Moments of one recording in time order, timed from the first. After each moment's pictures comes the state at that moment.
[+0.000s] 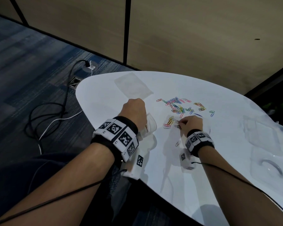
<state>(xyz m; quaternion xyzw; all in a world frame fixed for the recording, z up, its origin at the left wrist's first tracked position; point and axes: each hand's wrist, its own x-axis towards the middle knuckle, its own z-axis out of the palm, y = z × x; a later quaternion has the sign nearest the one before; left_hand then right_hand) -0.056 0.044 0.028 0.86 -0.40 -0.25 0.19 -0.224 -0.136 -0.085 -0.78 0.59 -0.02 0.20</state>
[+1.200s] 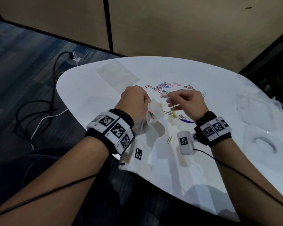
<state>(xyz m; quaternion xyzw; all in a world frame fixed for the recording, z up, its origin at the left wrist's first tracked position) -0.091 0.011 0.020 0.81 -0.43 -0.27 0.31 -0.252 -0.126 -0.018 -0.69 0.41 -0.20 0.56</state>
